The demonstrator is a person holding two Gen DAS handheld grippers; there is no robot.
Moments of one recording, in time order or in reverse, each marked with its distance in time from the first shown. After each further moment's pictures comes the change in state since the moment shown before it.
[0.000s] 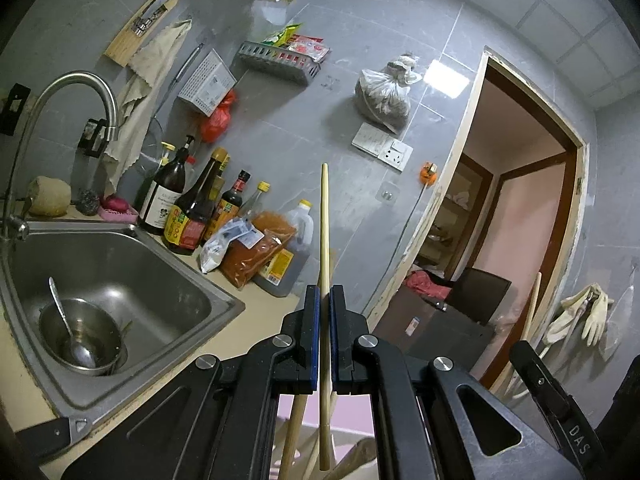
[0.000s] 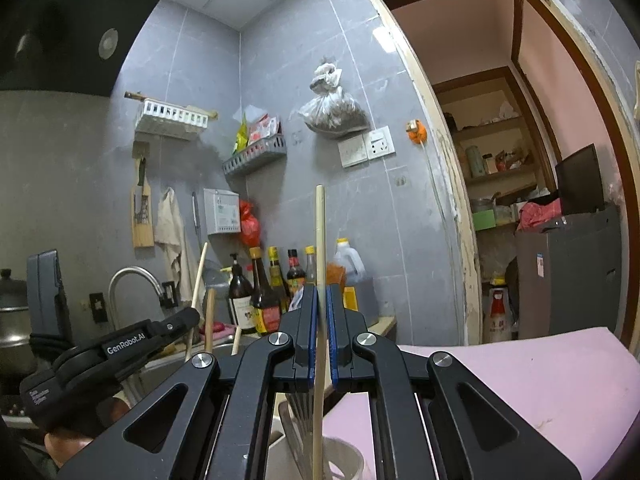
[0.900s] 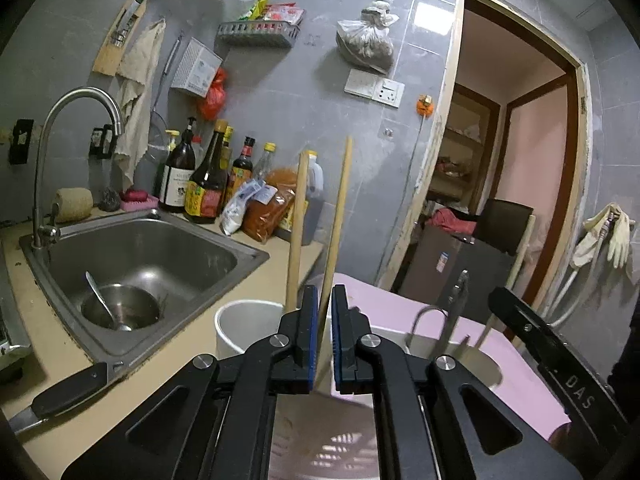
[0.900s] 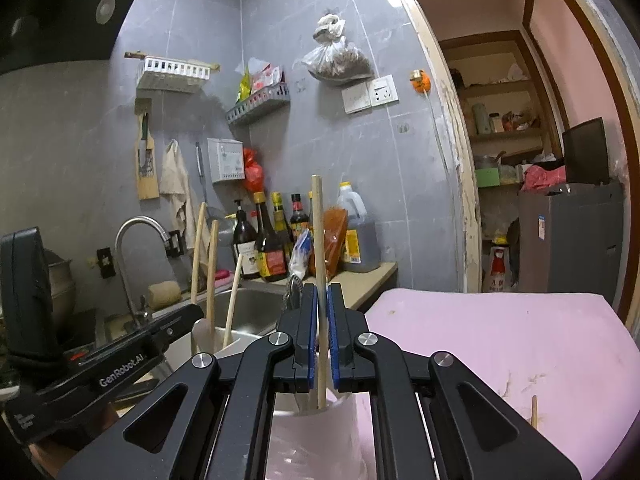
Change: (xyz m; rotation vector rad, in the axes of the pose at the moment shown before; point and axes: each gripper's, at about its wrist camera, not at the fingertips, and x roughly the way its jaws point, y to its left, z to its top) left arm -0.020 -0.034 -0.050 0.168 0.176 0.099; right arm -0.010 -0.001 -0.016 -0.002 0.199 0.019
